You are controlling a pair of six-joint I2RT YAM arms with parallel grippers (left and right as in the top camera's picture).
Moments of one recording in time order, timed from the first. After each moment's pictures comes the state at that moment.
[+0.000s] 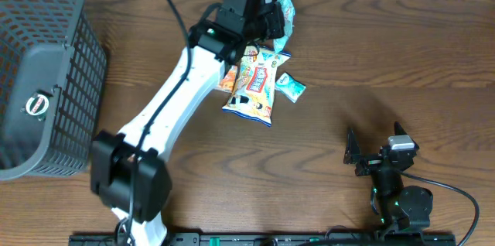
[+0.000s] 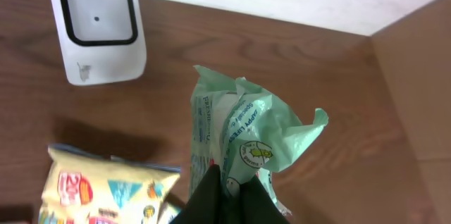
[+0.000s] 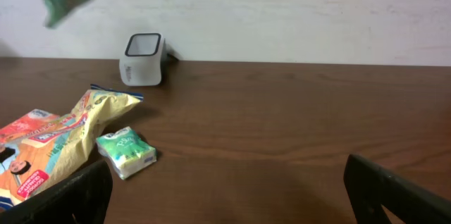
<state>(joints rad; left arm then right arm) -0.49 1.89 1.70 -0.42 0.18 -0.56 0.04 0.01 0.01 -0.07 -0.07 0.02</state>
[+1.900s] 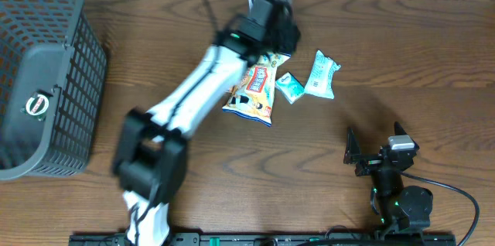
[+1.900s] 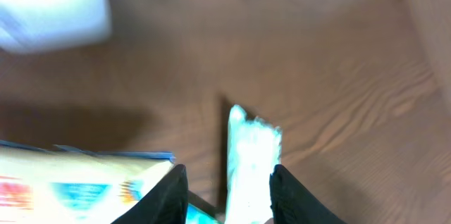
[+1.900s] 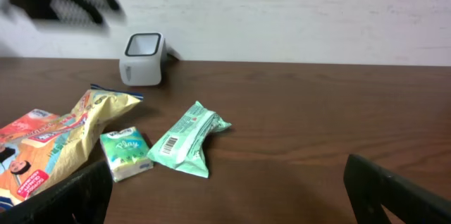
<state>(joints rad) -0.52 1.99 1.69 -0.39 0.23 -0.48 0.04 0.01 0.01 -0.07 -0.07 0.02</state>
